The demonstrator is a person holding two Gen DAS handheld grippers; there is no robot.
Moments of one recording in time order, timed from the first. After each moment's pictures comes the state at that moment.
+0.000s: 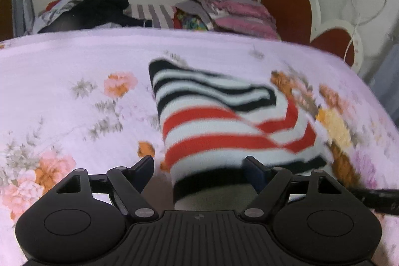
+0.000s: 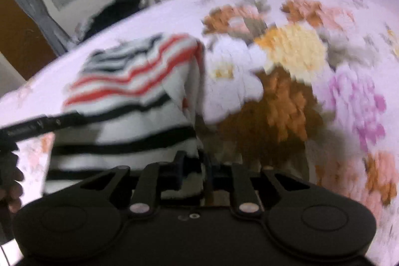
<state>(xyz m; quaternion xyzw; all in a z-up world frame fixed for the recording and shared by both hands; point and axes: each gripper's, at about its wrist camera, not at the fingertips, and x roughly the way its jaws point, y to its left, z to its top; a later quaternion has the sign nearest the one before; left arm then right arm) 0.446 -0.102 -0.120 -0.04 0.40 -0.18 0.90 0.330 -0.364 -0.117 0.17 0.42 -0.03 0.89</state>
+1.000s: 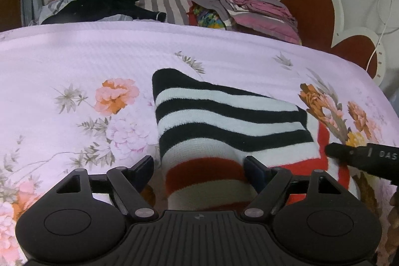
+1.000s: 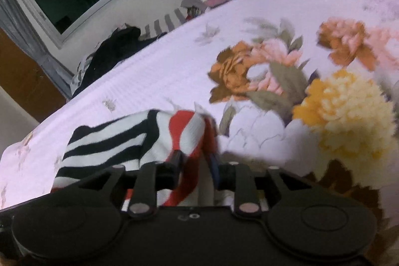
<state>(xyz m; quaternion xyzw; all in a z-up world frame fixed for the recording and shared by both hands) 0.514 -0.125 -0.149 -0.05 0.43 -0.15 0.89 0.445 -0.397 -0.143 0.23 0.38 -0.03 0.90</state>
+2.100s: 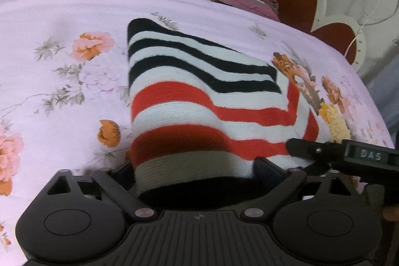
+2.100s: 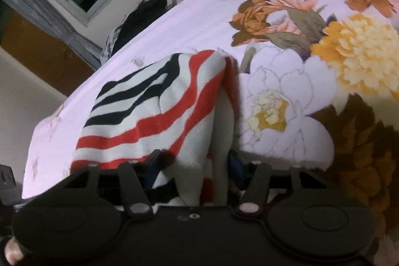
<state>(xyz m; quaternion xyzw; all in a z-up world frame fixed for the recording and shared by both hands) 0.480 -0.132 -0.171 -0.09 0.47 -0.20 0.85 0.431 -0.392 -0.172 0.26 0.43 0.07 0.86</state>
